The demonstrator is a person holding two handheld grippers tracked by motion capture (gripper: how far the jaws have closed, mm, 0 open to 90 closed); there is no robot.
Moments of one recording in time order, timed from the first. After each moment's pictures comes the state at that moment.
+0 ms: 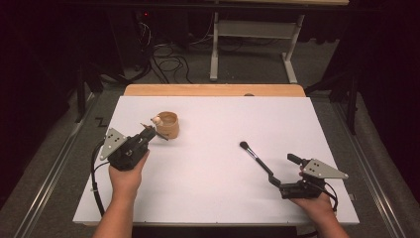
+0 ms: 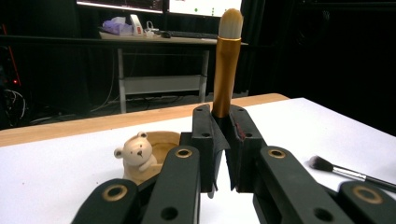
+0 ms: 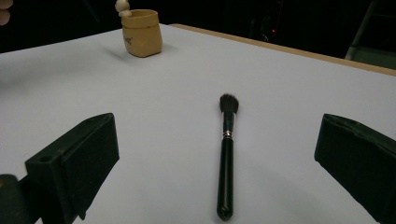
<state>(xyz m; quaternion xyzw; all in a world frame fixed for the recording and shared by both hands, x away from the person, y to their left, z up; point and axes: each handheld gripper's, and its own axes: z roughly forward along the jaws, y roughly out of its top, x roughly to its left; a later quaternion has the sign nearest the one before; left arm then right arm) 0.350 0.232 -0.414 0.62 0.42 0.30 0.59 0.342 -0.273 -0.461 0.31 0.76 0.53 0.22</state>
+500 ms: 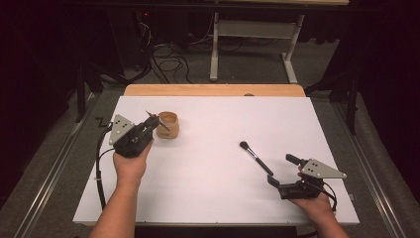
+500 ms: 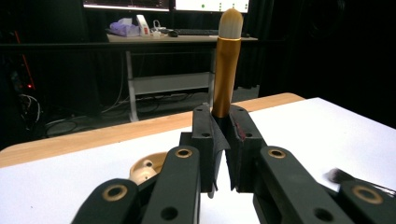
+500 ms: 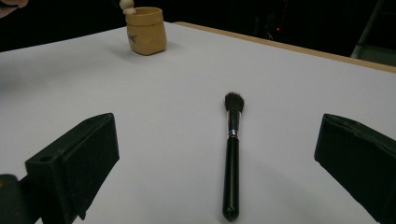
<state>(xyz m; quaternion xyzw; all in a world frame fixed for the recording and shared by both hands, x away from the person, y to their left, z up) 0.376 0.220 -0.395 0.63 0.43 0.32 0.56 0.342 -0.270 -0.462 0.30 0.76 0.53 0.21</state>
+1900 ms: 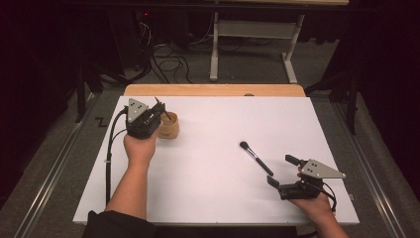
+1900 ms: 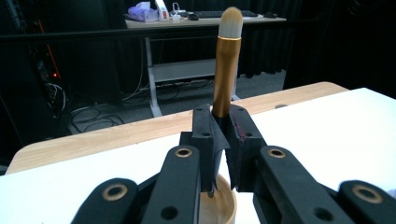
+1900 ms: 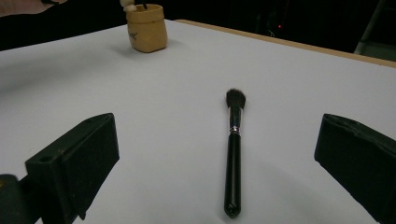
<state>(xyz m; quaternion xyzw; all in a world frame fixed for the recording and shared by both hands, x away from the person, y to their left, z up) 0.430 0.207 -0.400 0.64 0.46 0.34 0.52 0.342 -0.271 -0.465 0.31 0.76 0.53 0.20</state>
